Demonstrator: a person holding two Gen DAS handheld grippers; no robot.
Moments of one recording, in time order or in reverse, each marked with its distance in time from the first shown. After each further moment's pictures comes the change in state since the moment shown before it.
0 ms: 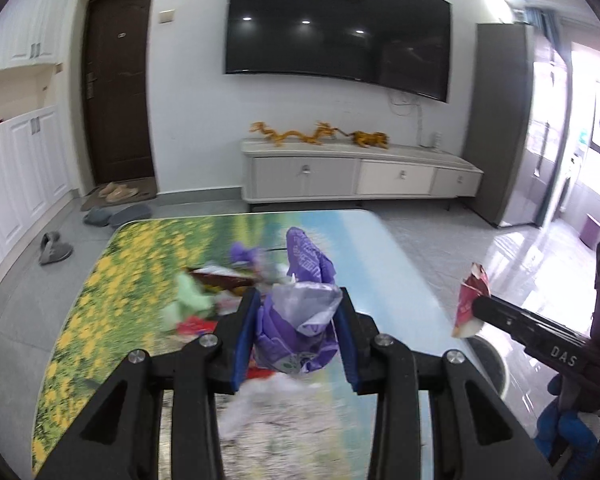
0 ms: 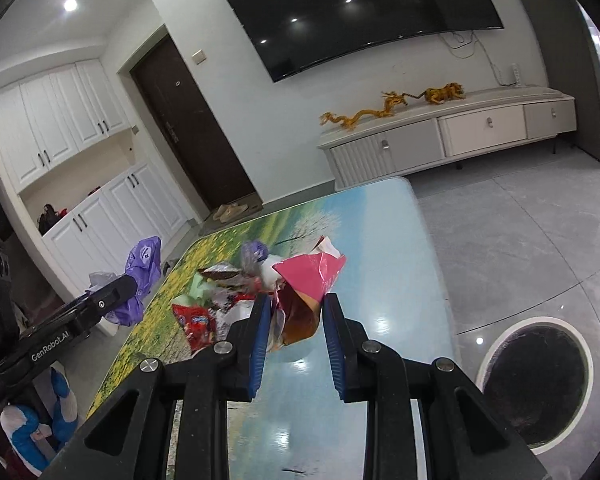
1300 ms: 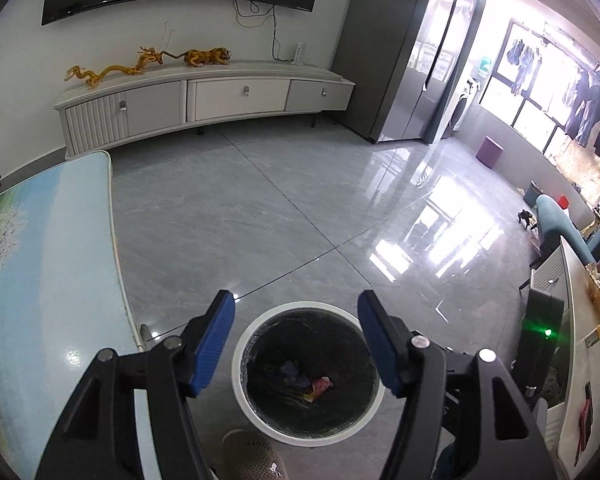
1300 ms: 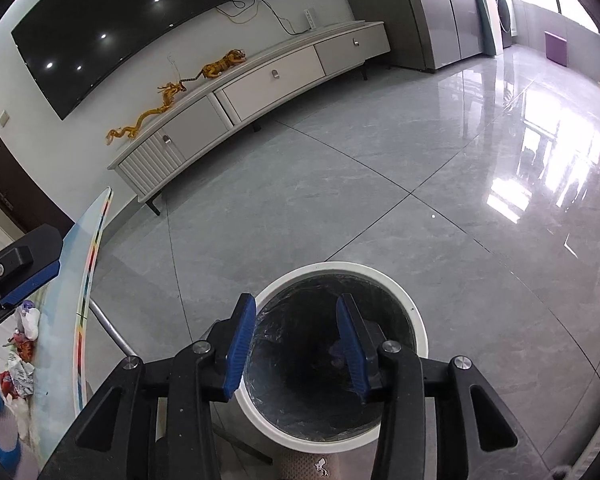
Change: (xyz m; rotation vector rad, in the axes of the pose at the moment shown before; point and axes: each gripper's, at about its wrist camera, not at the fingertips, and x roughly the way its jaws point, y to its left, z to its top) left arm 0.175 -0.283 0.001 0.138 0.279 -0.418; right arm -0.041 -0.246 -0.039 0.382 0.060 -0.507
